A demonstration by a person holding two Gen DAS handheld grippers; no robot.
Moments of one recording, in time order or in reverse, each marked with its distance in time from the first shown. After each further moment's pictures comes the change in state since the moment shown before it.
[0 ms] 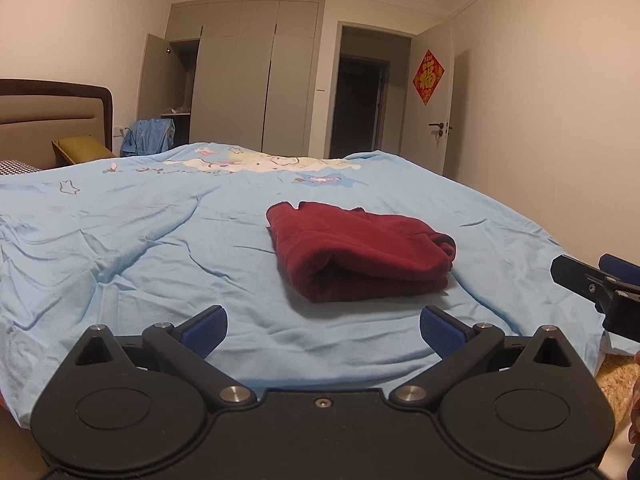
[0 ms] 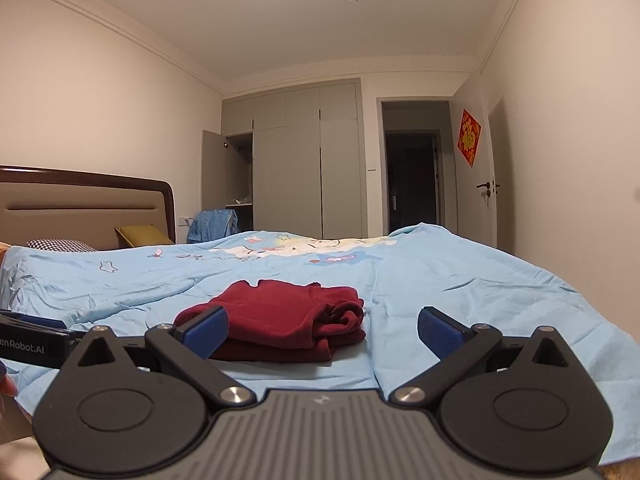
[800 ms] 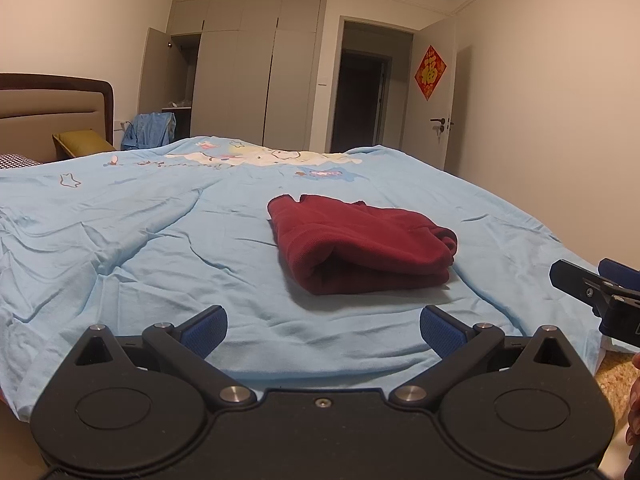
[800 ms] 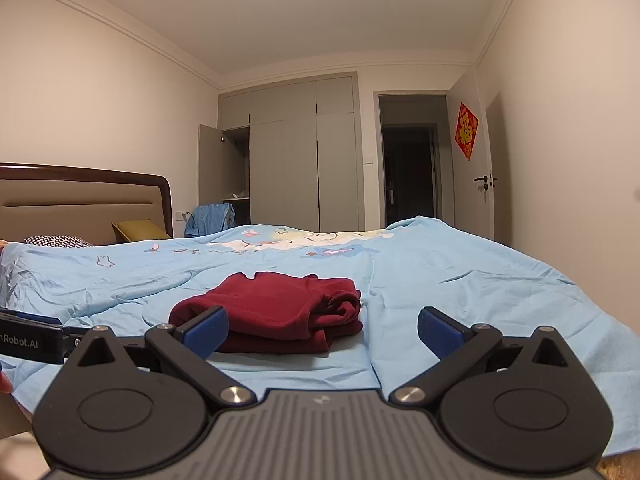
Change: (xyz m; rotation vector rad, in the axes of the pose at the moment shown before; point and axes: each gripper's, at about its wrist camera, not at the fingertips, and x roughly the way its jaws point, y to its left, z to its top) left arm 0.003 0.002 -0.003 -0.005 0.015 0.000; right arm -0.005 -0.004 -0.001 0.005 0.014 -0.005
